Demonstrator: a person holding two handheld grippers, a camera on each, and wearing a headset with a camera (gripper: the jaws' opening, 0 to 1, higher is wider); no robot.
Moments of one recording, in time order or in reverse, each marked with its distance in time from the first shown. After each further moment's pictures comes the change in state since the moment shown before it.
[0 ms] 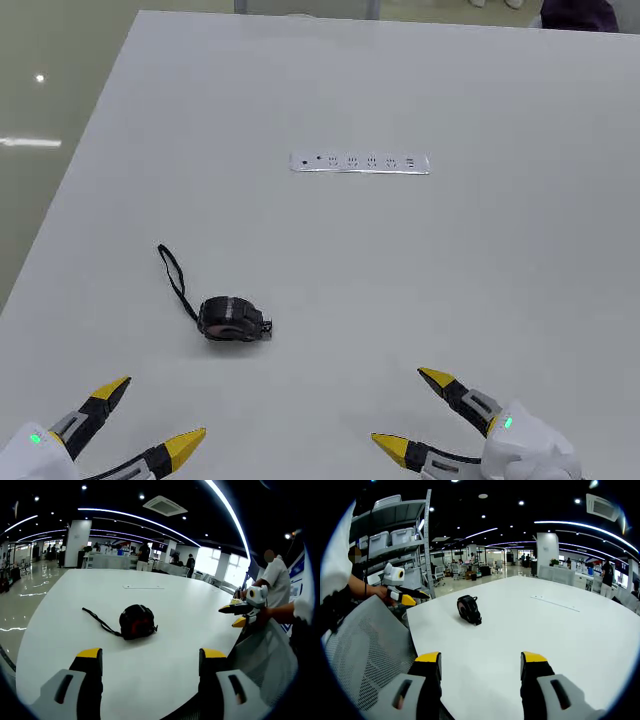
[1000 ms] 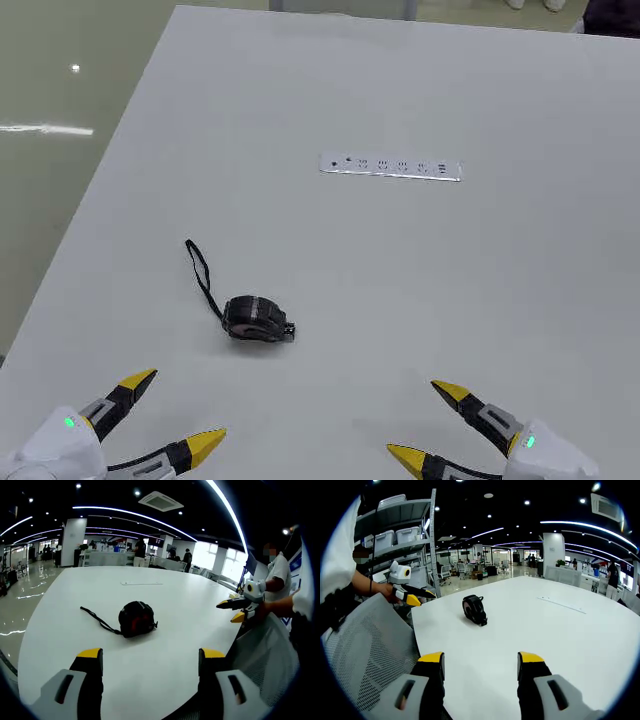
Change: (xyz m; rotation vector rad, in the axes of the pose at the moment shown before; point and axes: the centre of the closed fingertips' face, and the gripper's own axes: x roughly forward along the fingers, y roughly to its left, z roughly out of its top) left arm 0.004 0.002 -0.003 0.033 0.043 -0.022; right arm 0.010 0.006 0.001 -0.016 0.000 0.057
